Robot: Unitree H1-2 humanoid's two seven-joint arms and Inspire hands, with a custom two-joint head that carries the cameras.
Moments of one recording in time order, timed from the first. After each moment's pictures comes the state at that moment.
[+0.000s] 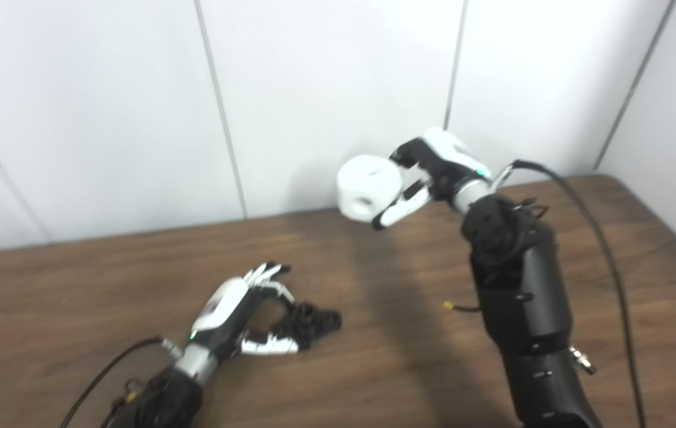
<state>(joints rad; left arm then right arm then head) -0.42 0.21 -0.37 0.47 0.53 -0.30 -0.04 -0.61 -0.11 -0.07 -0.24 -1.10 0.47 0.72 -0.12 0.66</state>
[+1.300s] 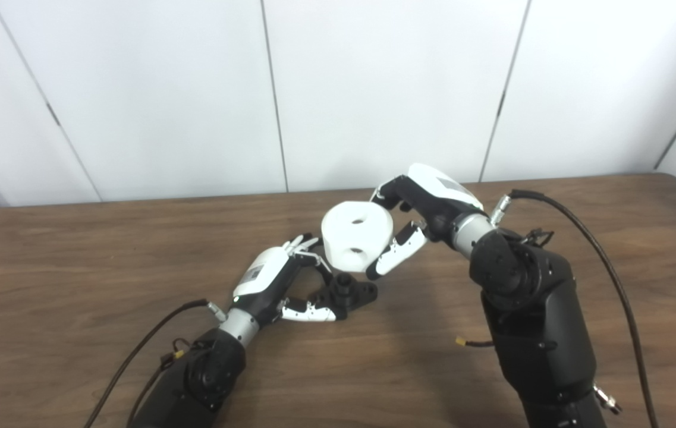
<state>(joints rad) -0.43 0.17 -0.38 0.48 0.56 -0.24 0.00 -0.51 -0.07 0.10 -0.33 -1.08 0.47 0.85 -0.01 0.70</state>
